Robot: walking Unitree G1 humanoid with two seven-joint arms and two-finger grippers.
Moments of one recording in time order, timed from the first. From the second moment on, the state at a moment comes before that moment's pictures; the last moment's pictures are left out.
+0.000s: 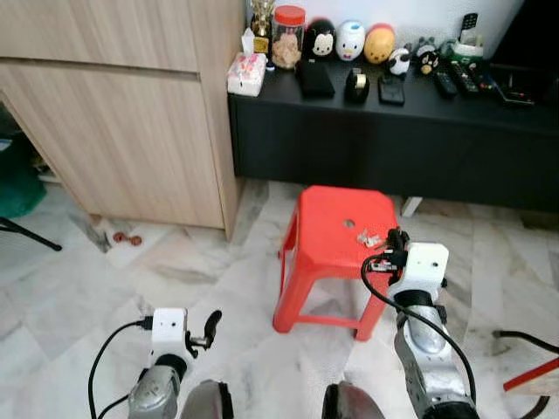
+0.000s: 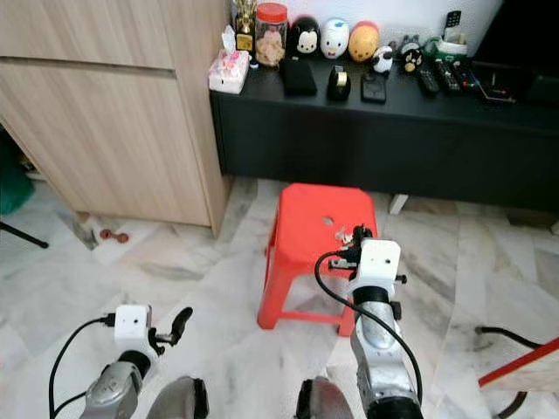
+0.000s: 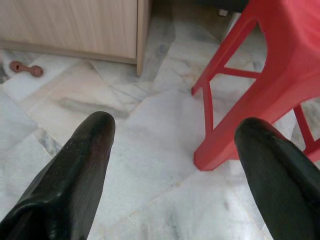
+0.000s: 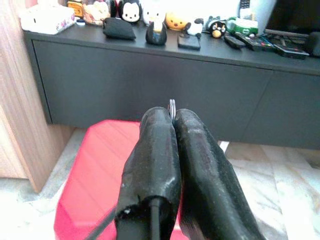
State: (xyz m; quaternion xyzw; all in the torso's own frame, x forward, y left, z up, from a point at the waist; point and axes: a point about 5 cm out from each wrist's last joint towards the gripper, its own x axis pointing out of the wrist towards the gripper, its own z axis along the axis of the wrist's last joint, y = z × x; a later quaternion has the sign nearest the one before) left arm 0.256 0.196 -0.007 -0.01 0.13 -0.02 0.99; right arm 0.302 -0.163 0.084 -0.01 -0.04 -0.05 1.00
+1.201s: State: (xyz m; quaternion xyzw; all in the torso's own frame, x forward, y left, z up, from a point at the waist) left arm 0.234 0.220 -0.033 -0.04 0.23 0.05 0.97; right arm 0.228 -0.185 -0.050 0.04 0.31 -0.05 0.95
